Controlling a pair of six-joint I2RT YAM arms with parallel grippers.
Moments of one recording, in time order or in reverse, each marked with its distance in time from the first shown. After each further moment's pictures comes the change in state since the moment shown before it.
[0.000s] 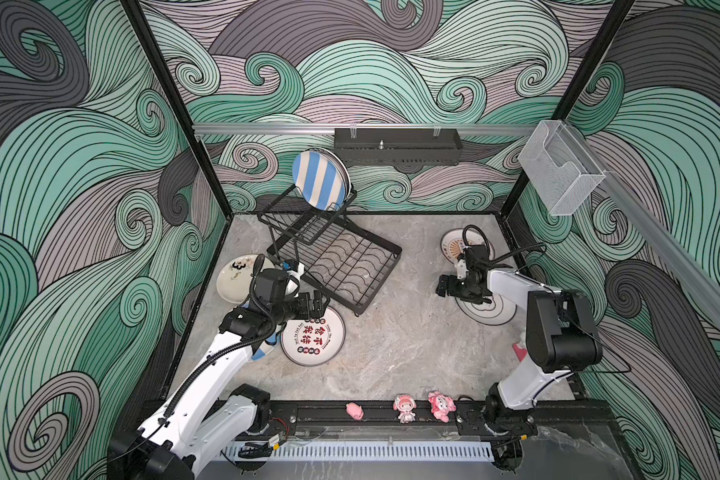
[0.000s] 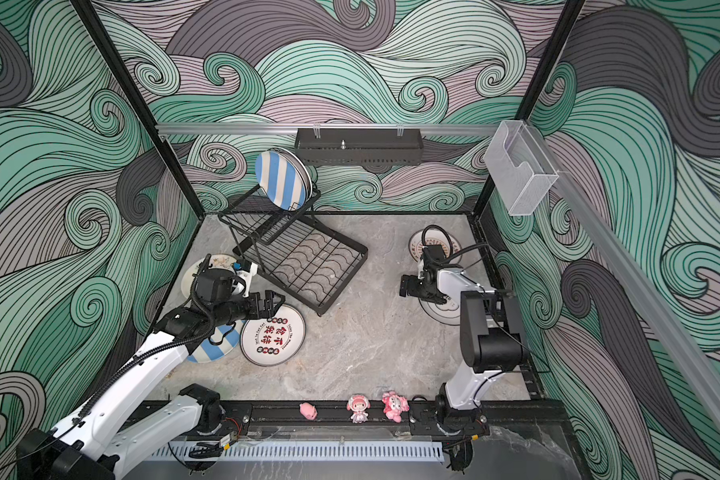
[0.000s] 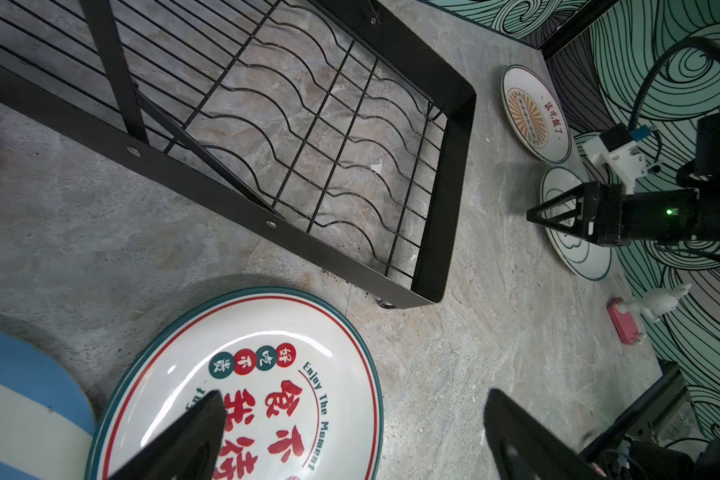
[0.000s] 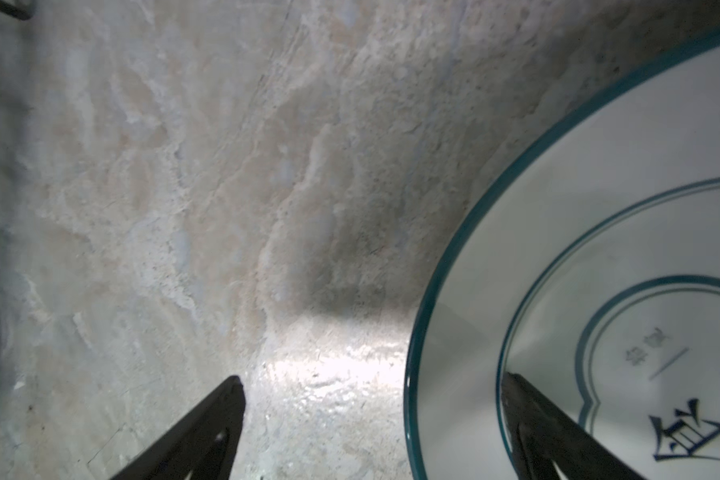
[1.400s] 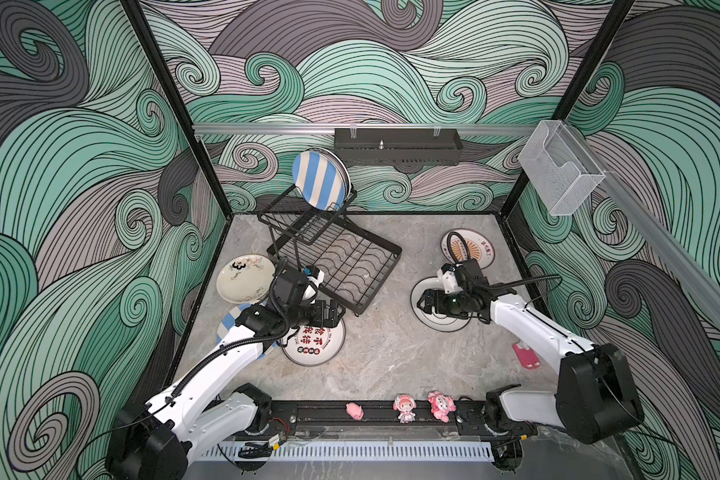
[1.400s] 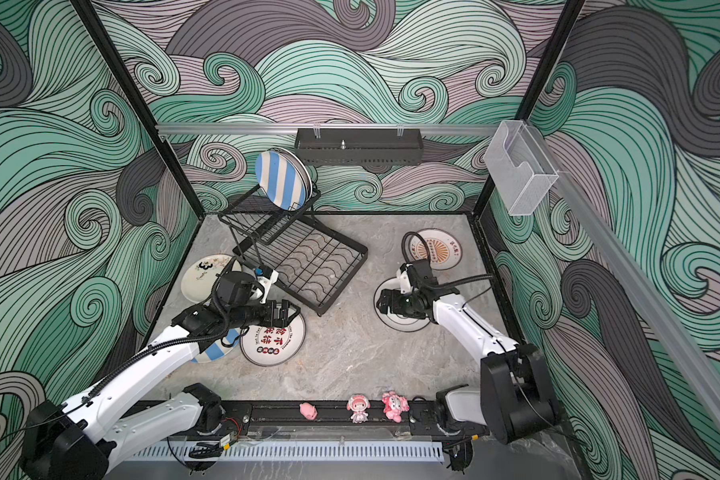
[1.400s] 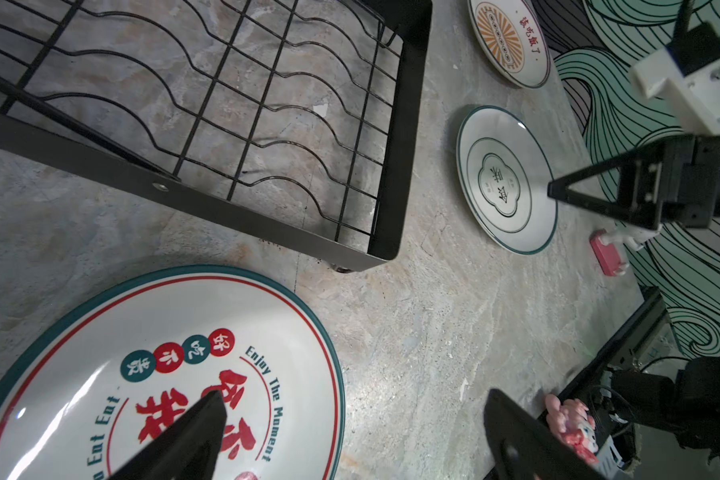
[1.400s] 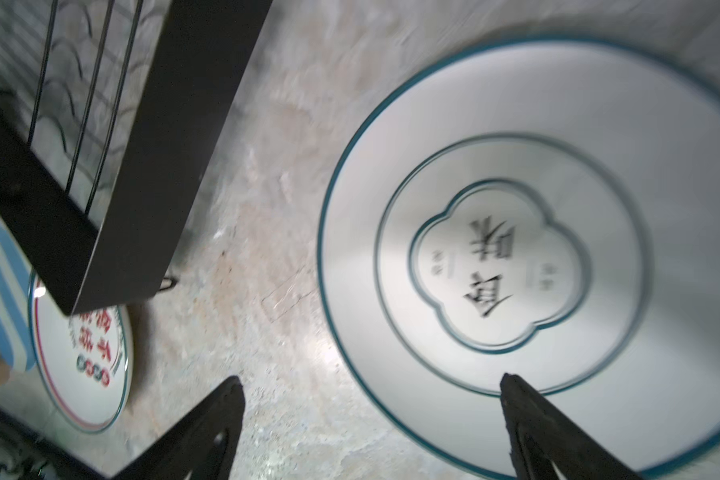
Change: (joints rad) left arm -0.182 0.079 0.000 0.032 0.000 -0.016; right arm 0.138 -0.344 -0.095 -0.101 -0.027 0.112
